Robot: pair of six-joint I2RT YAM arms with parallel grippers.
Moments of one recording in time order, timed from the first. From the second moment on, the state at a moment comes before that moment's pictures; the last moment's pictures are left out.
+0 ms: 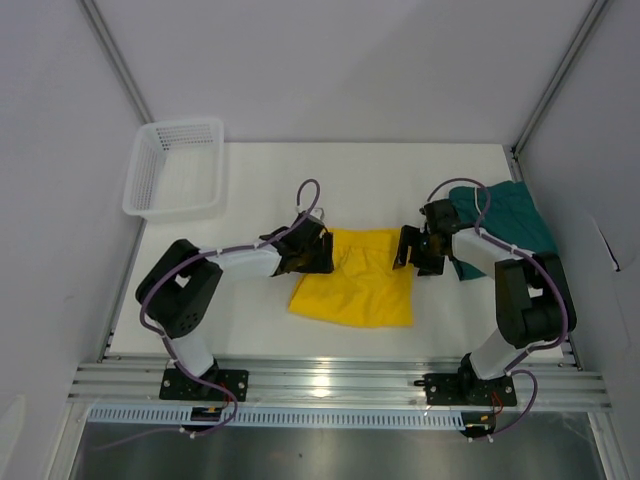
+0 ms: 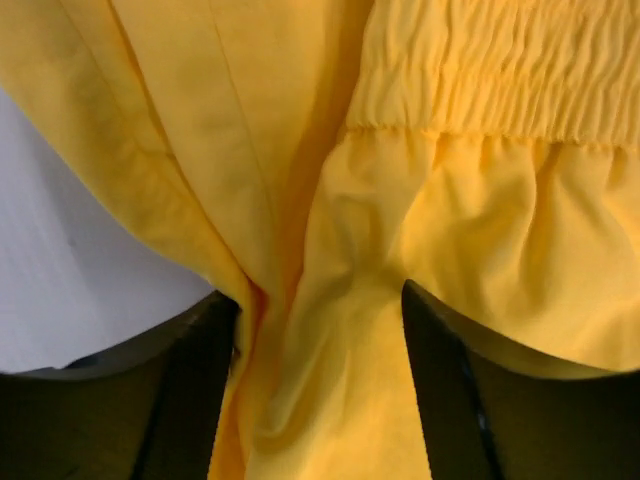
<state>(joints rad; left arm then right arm) -0.70 1.75 0.97 -0.16 -0.06 -0.57 0.24 1.63 0.92 -0.45 -0.18 0.41</state>
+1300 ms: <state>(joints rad) -0.48 1.71 0.79 0.27 0.18 -0.52 0.14 1.72 0.83 -0.03 -0.57 0.43</state>
